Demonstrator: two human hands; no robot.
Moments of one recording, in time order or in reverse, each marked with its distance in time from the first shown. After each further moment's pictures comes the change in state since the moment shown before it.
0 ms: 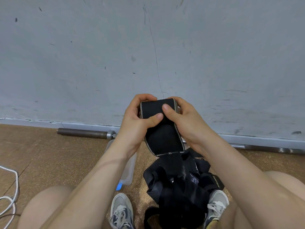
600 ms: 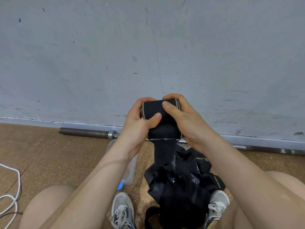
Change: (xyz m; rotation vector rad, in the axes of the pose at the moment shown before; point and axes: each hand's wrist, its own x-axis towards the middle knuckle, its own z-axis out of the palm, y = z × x) left_hand -0.003 -0.002 0.001 0.021 0.016 -0.069; right_hand 0.000 -0.002 0.002 0.012 -0.027 -0.007
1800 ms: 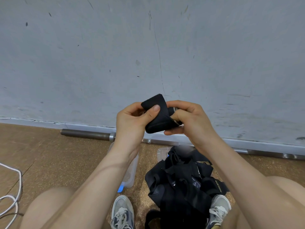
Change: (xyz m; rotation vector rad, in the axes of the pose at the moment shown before) left_hand -0.004 0.011 0.001 -0.009 0.195 0.158; right_hand -0.004 -0.013 -0.005 -0.041 -0.025 -0.057
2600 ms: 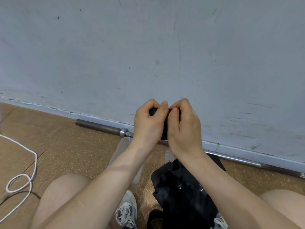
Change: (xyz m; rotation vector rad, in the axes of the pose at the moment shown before) left_hand 0.000 0.003 -0.007 0.248 0.111 -0.017; right_hand 0.004 0.026 0.062 -0.538 0.297 -0.468
